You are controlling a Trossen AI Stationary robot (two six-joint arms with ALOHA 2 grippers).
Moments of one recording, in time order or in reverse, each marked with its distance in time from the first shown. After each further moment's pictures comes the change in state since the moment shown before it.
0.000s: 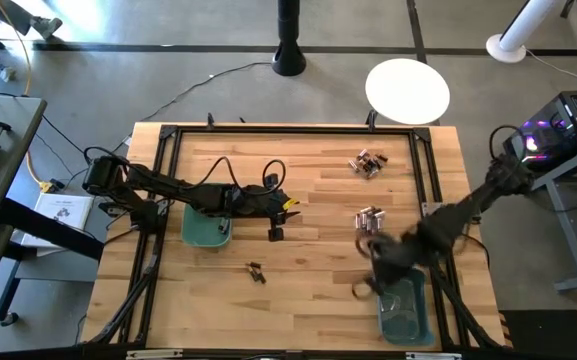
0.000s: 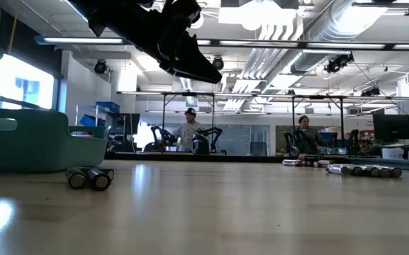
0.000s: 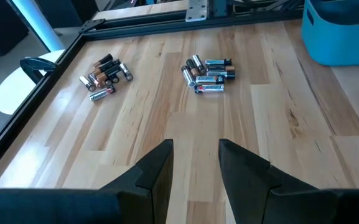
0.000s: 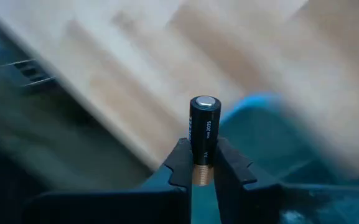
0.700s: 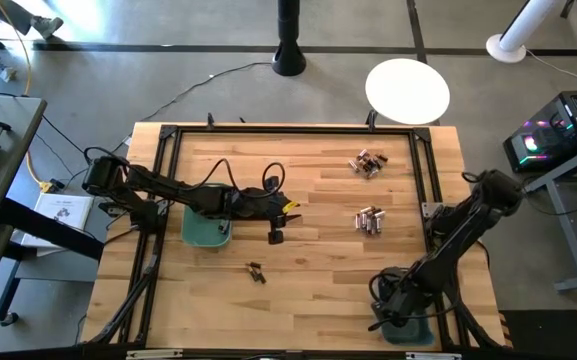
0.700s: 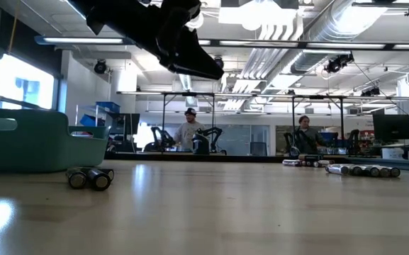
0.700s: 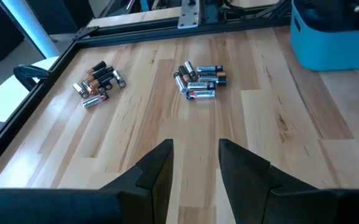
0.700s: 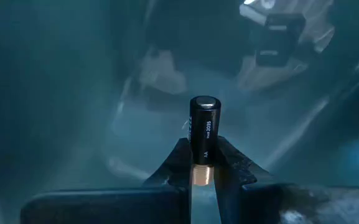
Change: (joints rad) left arm -0.020 0.000 0.000 0.019 0.000 0.002; right arm 0.235 0.208 -0.331 0.405 -0.155 0.528
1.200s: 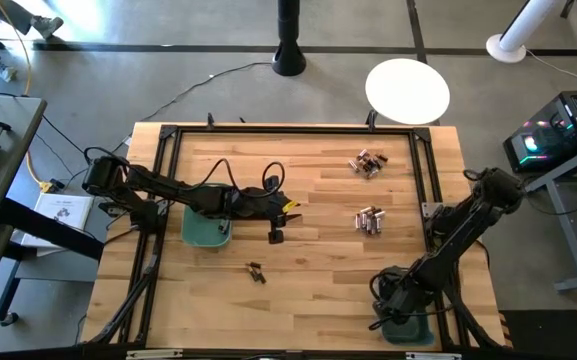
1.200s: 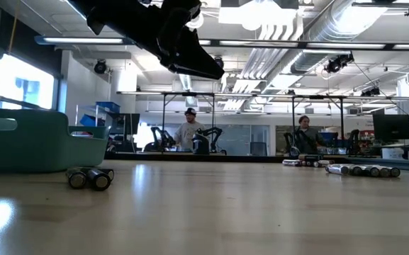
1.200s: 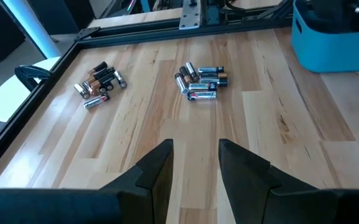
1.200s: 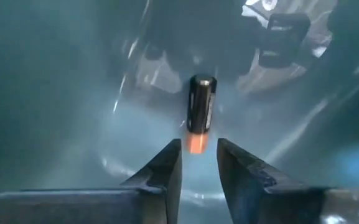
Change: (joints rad) left arm 0.000 0.000 0.000 0.004 0.000 -0.002; right arm 0.002 -0.038 -0.014 -0.003 -0.004 -0.029
